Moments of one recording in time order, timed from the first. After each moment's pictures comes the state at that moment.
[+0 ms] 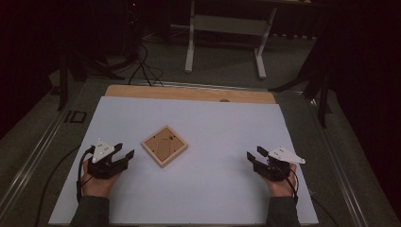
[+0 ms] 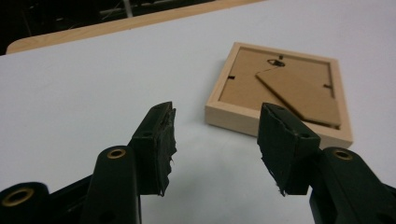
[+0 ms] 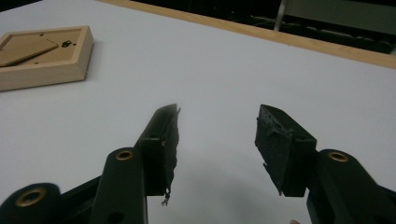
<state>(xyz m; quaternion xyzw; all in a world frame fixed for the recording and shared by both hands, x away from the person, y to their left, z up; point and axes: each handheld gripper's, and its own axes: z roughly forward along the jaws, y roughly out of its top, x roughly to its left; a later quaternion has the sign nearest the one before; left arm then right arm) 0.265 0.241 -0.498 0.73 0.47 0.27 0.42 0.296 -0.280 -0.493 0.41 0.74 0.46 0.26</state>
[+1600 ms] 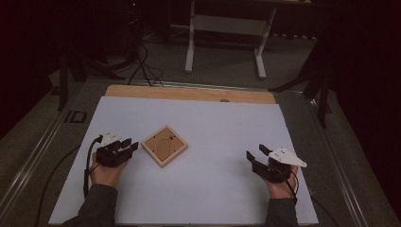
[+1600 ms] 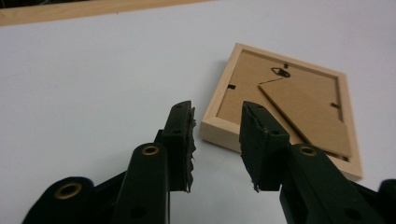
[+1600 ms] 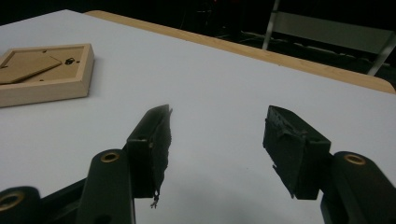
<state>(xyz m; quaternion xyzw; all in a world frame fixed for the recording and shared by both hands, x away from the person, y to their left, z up) 0.304 0.230 -0.499 0.73 0.50 0.23 0.41 0.286 -0.272 -0.481 0.40 0.73 0.47 0.29</state>
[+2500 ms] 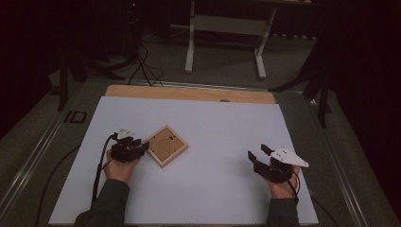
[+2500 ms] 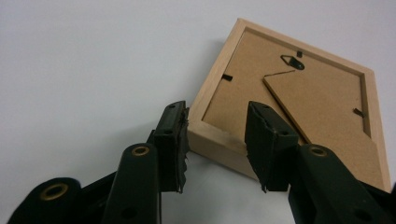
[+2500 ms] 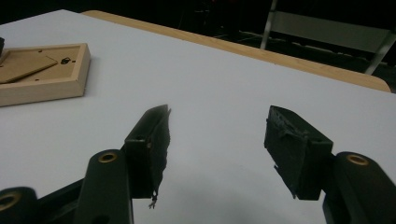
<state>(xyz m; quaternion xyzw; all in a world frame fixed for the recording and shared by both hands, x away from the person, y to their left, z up) 0.331 0.204 -0.520 0.73 0.54 0.18 0.39 0.286 -0.277 -0.481 0.41 0.73 0.47 0.29</state>
